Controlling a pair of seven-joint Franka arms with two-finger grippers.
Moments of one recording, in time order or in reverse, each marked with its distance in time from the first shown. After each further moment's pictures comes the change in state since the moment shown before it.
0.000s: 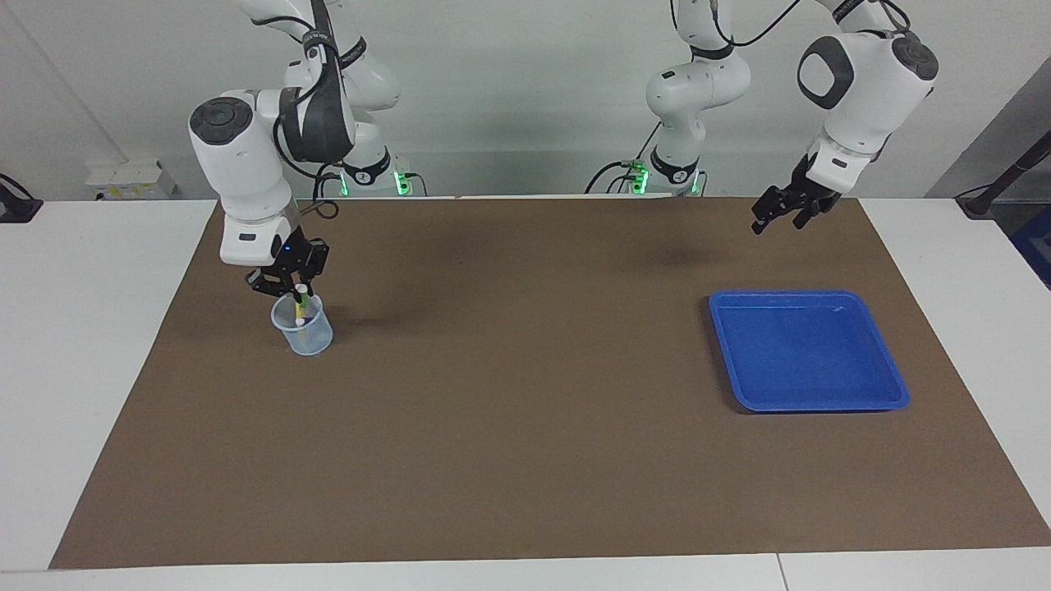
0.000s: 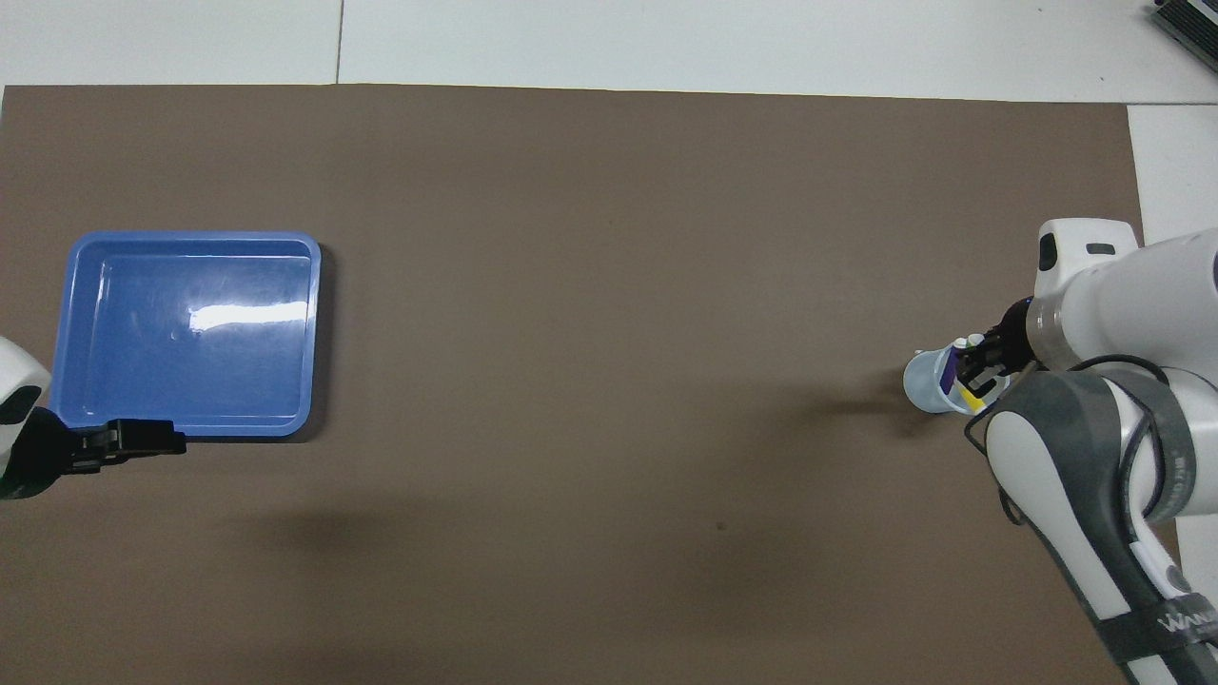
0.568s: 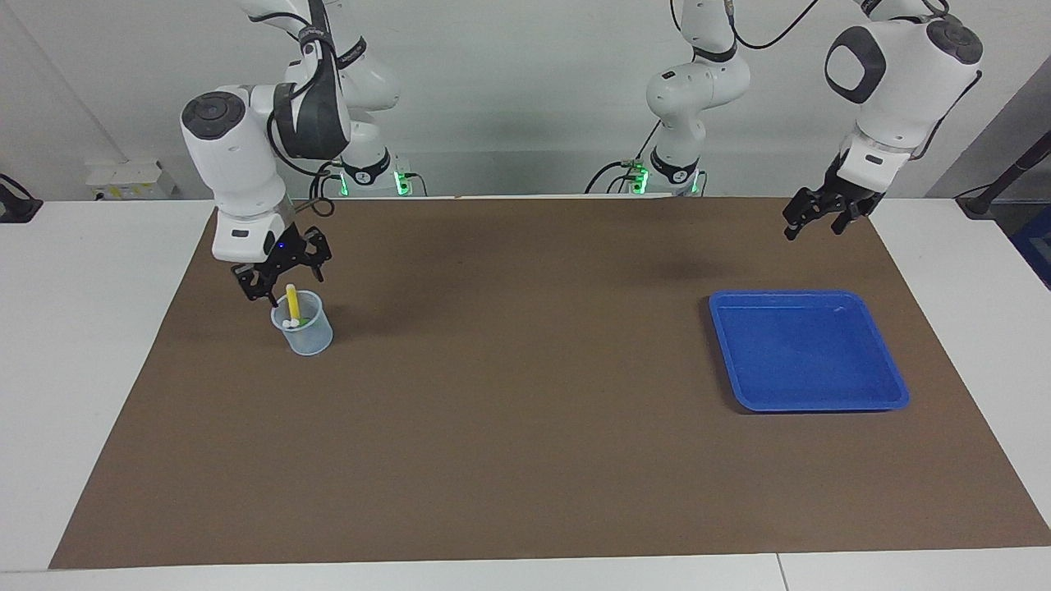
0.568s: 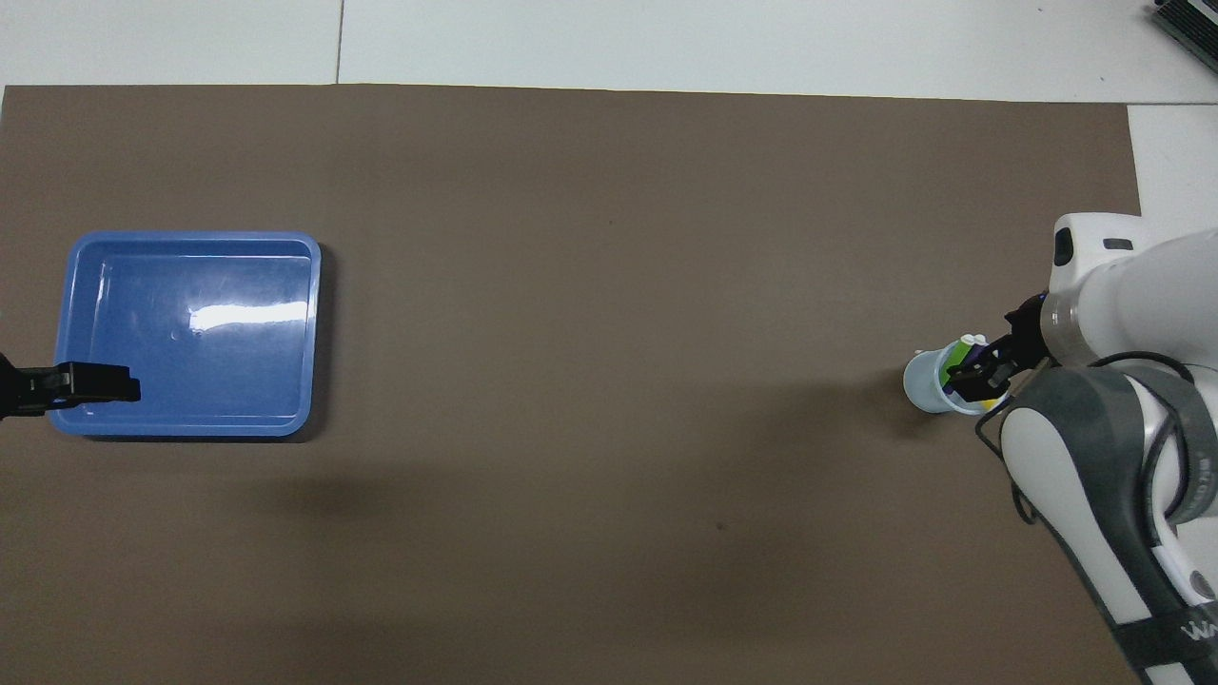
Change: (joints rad) left arm 0.001 0.115 -0.012 0.193 0.071 -0.013 0.006; right arm -0.006 -0.012 0.008 0.057 0.020 -0.068 0.008
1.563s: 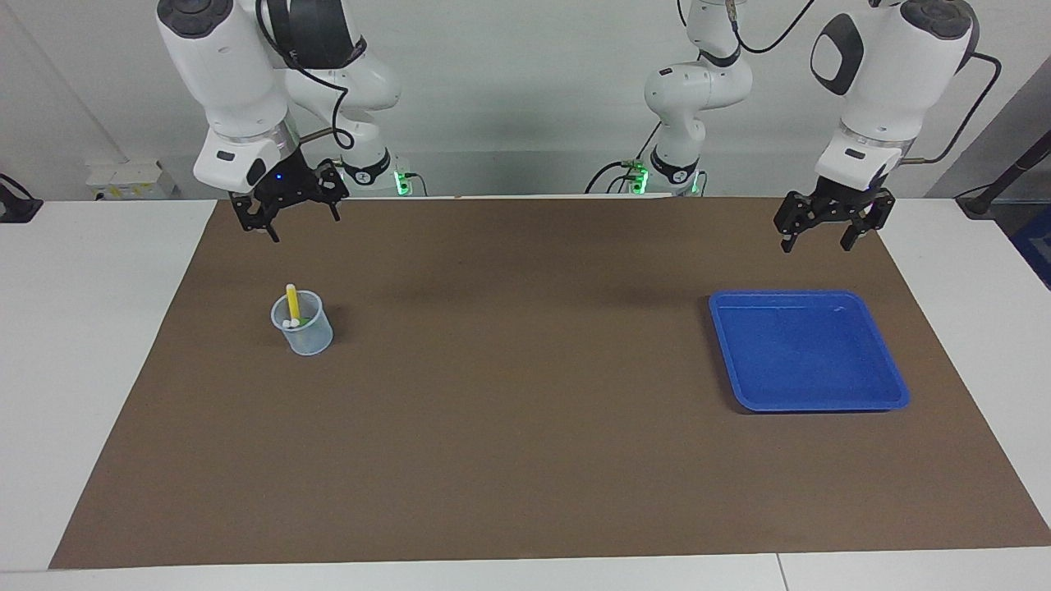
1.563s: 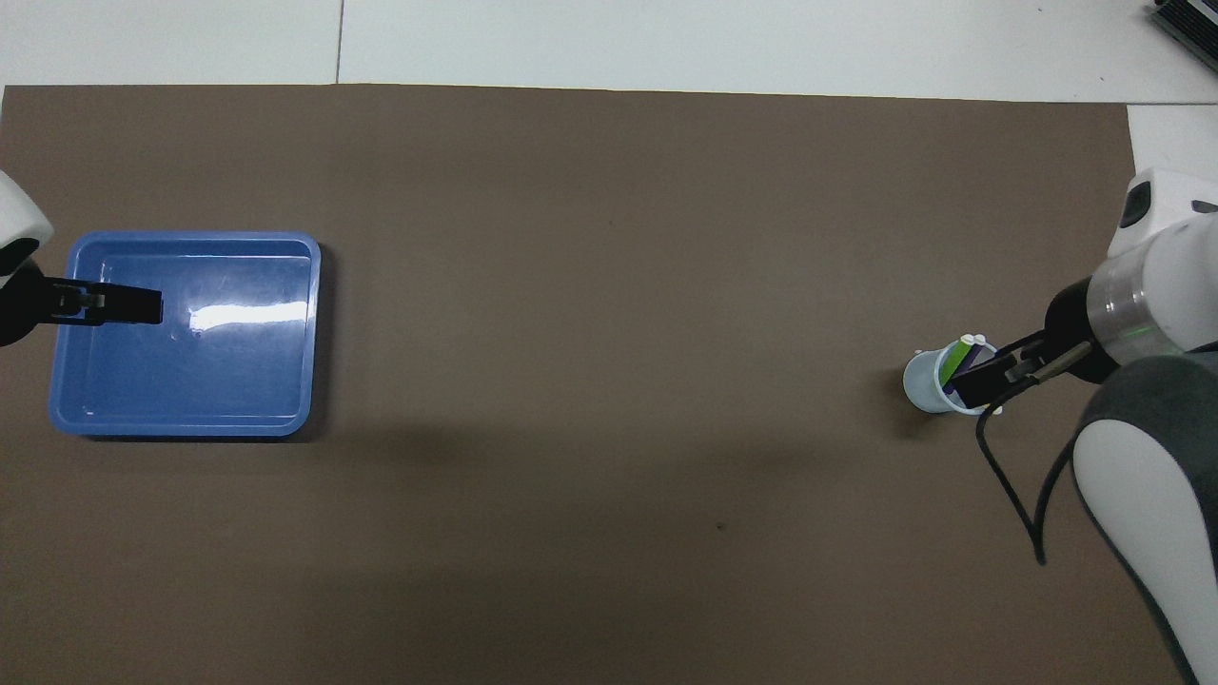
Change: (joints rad) left arm -0.150 0.114 0.006 0.236 0.113 -0.020 0.000; right arm 0.038 -0.013 0.047 0.263 0.031 -0.370 0.327
